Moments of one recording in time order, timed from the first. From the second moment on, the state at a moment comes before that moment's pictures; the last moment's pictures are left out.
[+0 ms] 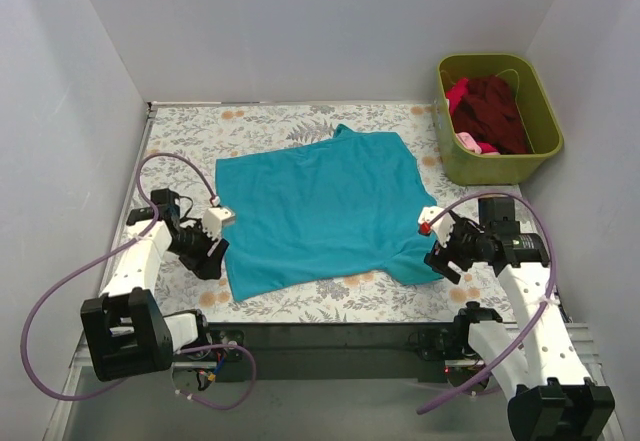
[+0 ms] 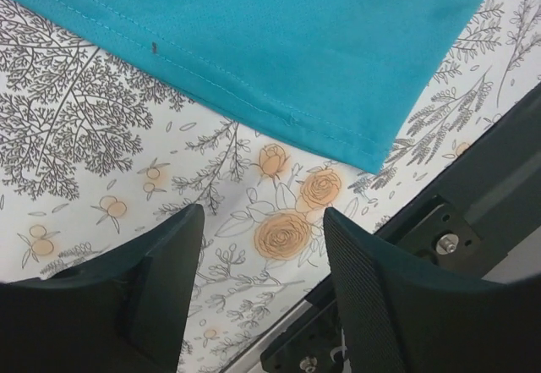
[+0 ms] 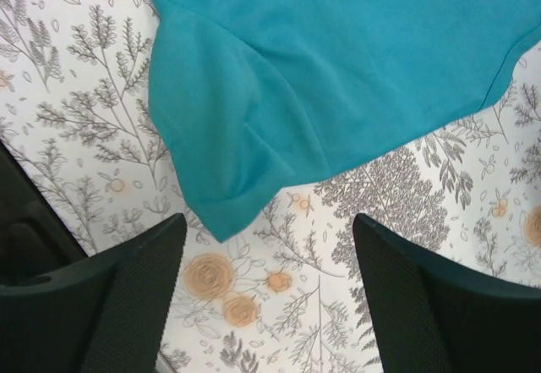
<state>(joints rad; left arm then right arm) 0.17 1.21 0.75 -1.02 0.47 0.87 0.05 0.79 0.69 -0.97 -0.49 -1.00</state>
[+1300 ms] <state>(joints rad) 0.13 1.81 1.22 -0.79 0.42 0.35 0.46 1.51 0.84 -0.81 -0.21 -0.72</state>
